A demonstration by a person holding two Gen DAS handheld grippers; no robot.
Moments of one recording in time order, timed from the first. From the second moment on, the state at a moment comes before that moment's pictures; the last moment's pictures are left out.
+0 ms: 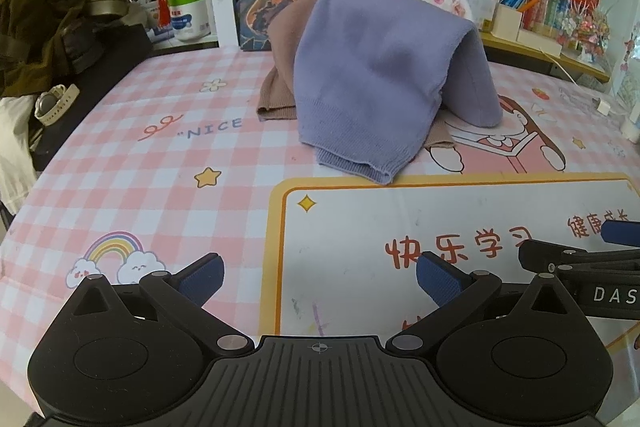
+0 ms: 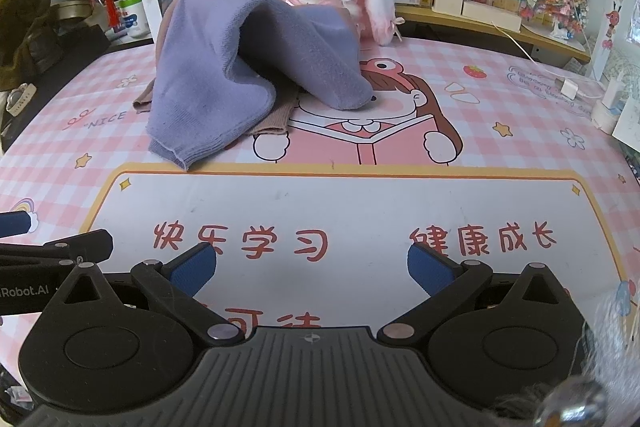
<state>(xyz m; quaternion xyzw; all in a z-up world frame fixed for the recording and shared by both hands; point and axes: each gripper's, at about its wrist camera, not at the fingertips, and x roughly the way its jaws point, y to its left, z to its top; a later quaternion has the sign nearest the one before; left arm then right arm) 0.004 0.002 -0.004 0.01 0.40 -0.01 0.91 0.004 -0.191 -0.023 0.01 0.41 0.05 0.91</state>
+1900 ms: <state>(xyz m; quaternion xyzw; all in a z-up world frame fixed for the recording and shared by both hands) 0.024 0.032 -0.022 -0.02 0.43 -0.08 0.90 -0.006 -0.172 -0.018 0.05 0.41 -0.02 0.91</state>
